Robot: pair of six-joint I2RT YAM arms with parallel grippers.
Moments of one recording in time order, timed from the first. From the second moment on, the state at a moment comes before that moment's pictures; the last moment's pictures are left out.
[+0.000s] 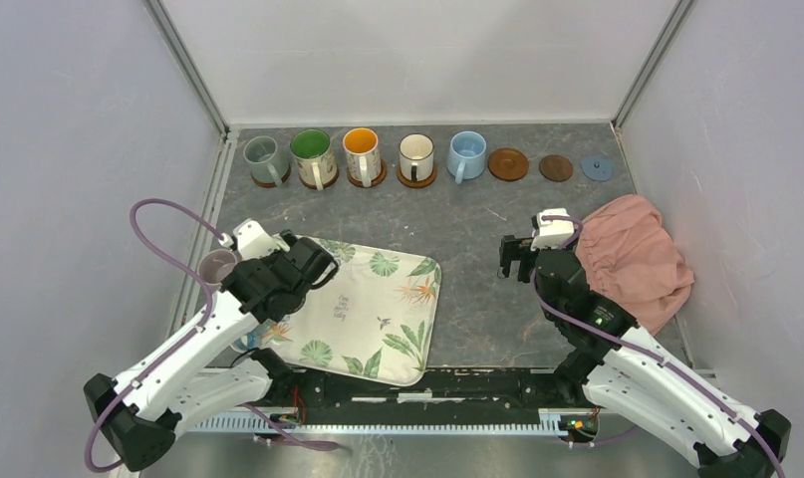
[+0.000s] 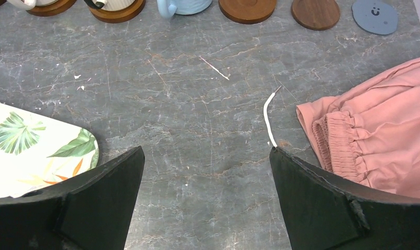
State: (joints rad) left arm -0.72 0.89 0.88 -1.20 -0.87 -1.32; right arm 0.72 0.65 0.54 -0.28 0.59 0.23
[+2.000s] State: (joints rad) left arm 0.03 1.31 0.84 -0.55 -0.49 -0.84; right arm 0.72 0.66 0.54 -0.26 0.58 0.16
